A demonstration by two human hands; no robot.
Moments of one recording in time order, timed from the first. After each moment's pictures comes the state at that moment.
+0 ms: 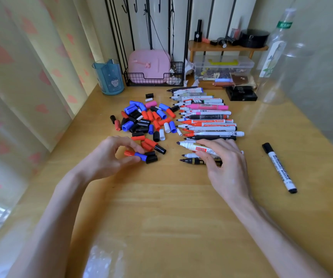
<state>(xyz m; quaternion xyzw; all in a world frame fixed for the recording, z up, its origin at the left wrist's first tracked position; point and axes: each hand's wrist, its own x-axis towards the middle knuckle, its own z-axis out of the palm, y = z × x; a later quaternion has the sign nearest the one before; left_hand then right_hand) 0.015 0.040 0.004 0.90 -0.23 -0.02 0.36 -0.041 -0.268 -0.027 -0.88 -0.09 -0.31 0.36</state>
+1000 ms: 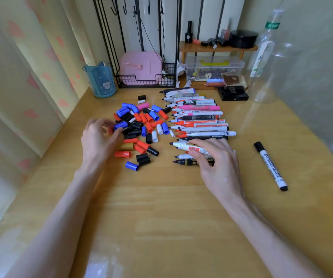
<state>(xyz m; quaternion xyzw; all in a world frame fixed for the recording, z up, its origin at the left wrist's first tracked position) 0.071 0.027 -0.025 0.91 0.04 0.24 0.33 -0.039 -0.270 -0.027 -0.88 -0.08 -0.31 0.36</state>
